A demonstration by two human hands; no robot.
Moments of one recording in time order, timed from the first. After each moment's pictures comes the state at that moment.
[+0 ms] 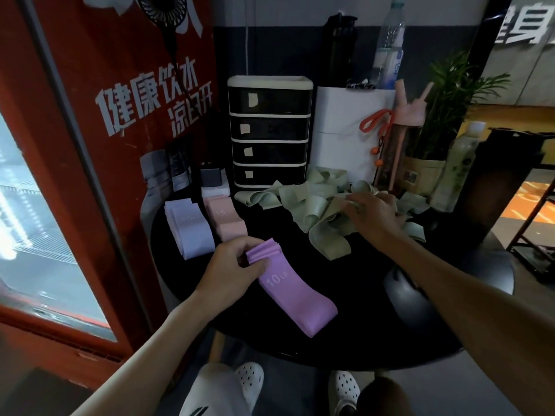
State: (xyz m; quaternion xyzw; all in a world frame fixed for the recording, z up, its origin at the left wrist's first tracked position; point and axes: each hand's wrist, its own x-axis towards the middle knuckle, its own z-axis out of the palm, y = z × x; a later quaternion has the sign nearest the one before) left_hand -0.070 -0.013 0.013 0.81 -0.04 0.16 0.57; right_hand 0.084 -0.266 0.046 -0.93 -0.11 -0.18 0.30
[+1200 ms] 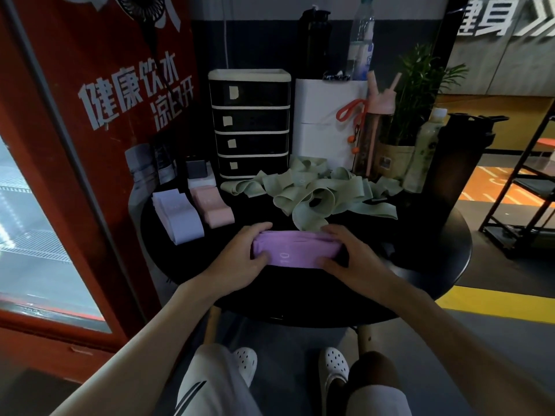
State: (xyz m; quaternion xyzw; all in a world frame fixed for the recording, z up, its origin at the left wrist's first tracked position) left_hand -0.071 -0.031 0.006 0.90 -0.10 0.09 0.42; right_hand -0.048 -0.281 0.012 -0.90 -0.24 -0.05 0.37
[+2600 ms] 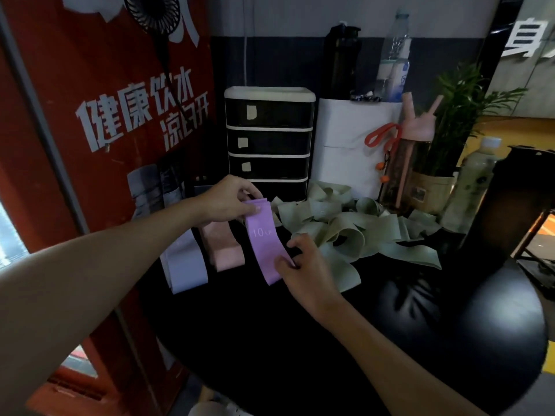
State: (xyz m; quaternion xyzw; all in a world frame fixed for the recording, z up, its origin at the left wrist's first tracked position) left_hand 0.079 0.050 0.104 0.91 -0.09 0.04 0.41; right_hand 0.022 -0.153 0.019 -0.83 -0.15 -0.05 0.53
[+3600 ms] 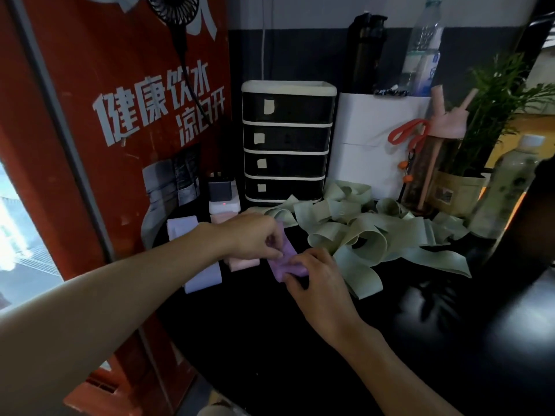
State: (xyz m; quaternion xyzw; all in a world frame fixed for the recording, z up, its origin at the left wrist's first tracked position) left_hand 0.067 0.036 0.066 0.98 -0.20 0.00 0.06; right_hand 0.025 -0.151 -0.006 -0.87 -0.26 -0.15 0.38
